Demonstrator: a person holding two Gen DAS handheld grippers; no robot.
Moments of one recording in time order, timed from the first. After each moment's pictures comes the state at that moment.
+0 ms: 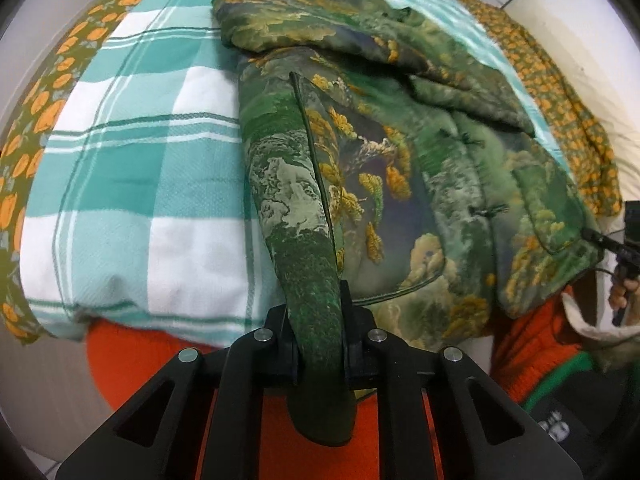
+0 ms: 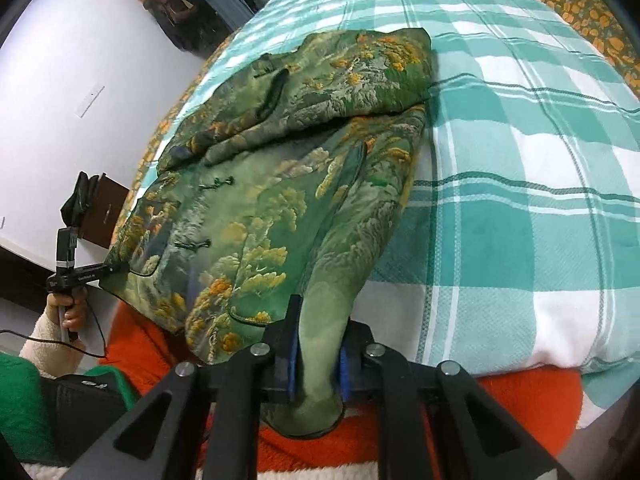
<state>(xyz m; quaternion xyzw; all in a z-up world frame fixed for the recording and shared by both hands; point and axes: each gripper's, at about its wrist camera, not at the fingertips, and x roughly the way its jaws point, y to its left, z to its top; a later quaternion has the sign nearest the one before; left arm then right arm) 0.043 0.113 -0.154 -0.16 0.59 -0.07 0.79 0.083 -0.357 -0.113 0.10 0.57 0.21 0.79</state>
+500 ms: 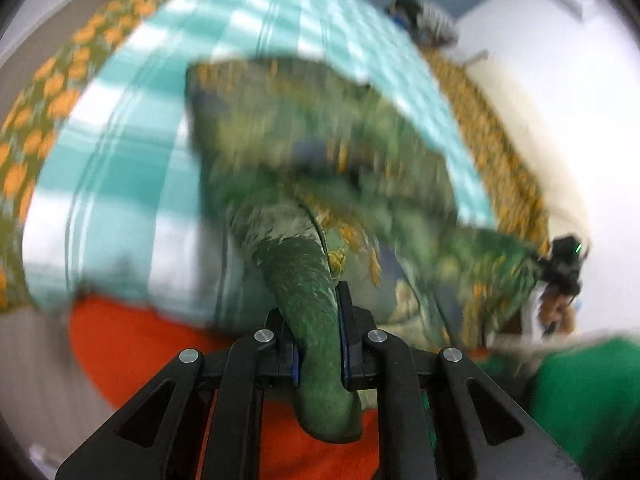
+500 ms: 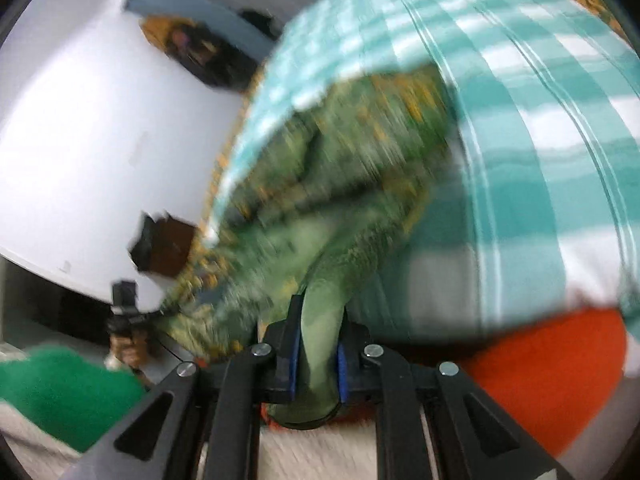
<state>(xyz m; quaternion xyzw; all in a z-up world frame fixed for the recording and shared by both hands) 0.018 0.178 -0.084 -0.29 0.50 -0.12 0.81 0.105 -0.391 -0.070 0.24 0.51 0.27 0.78</state>
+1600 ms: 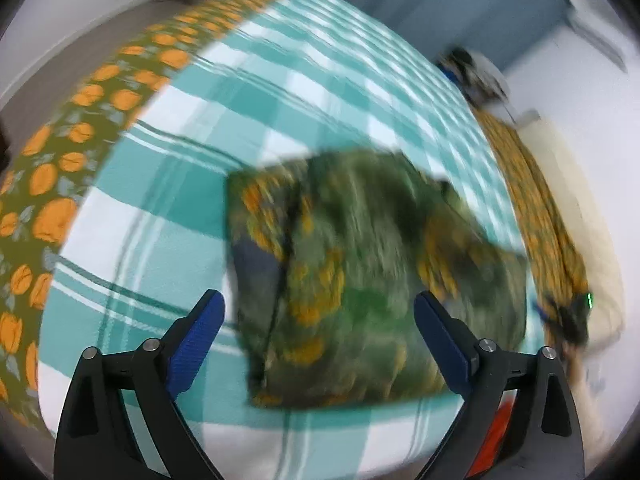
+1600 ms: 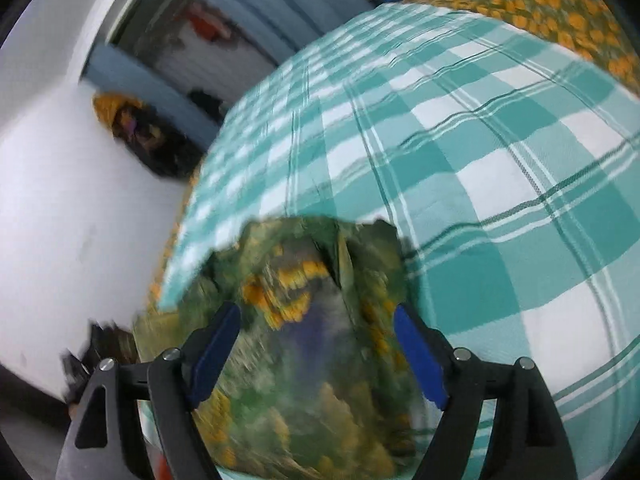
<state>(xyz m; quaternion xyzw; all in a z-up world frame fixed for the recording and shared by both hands) 0.170 0.231 -0.125 -0.28 0.48 -0.05 0.83 0.296 -0.399 -0.131 0.22 0.46 0.15 0.85</state>
